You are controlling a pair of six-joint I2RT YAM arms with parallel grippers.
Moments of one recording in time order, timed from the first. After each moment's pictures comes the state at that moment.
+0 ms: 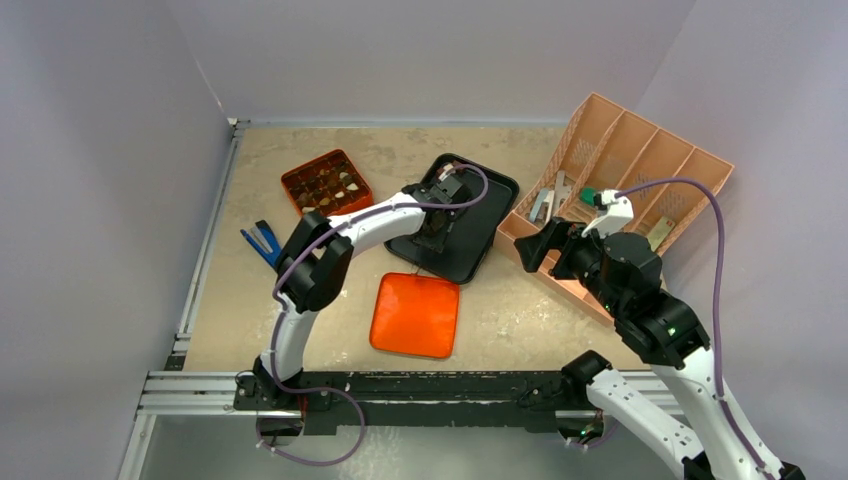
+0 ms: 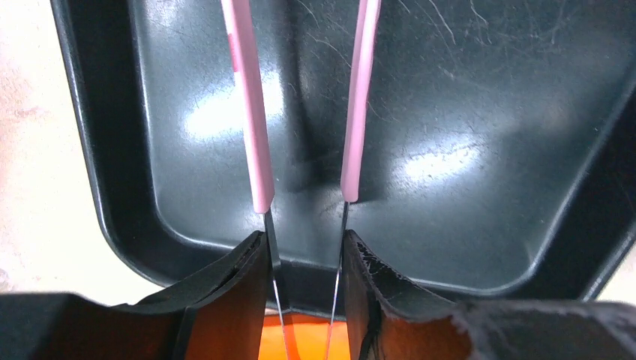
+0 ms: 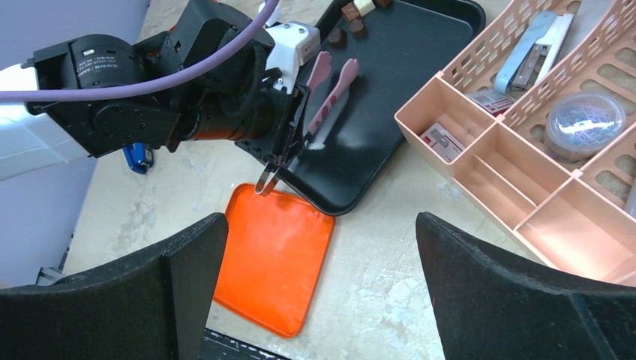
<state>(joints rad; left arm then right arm) -0.79 2.12 1.69 -0.79 -0.27 -0.35 0.53 0.62 0.98 -0.72 0.17 0.52</state>
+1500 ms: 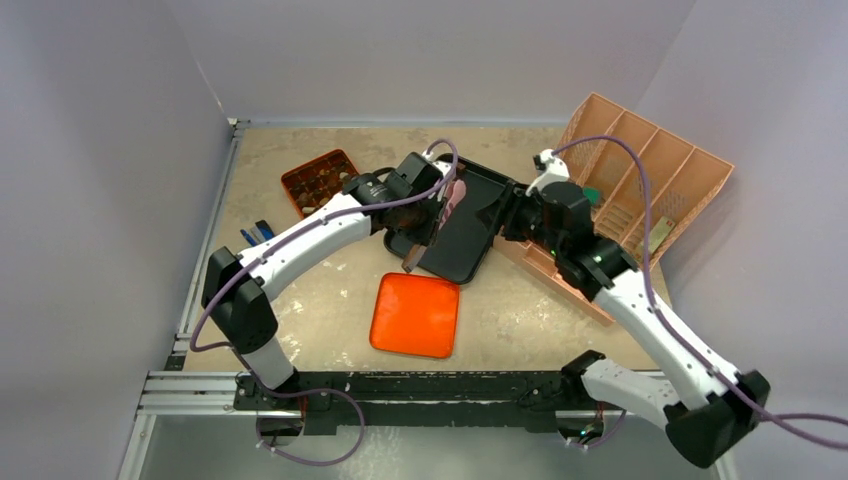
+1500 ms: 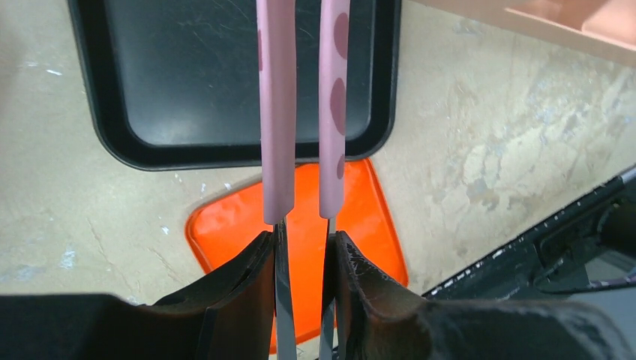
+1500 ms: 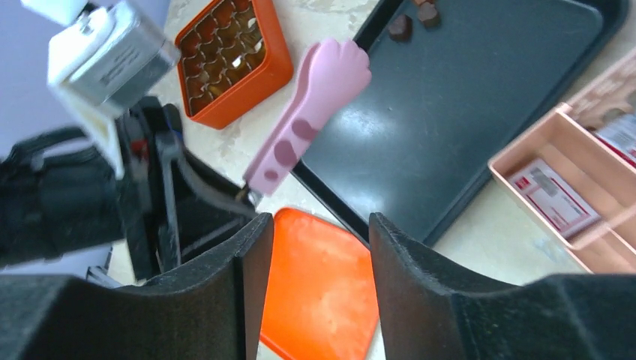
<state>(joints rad) -0.79 1.69 1.58 -0.84 -0.02 -0.35 0.53 0.96 0.98 -0.43 0.05 0.60</state>
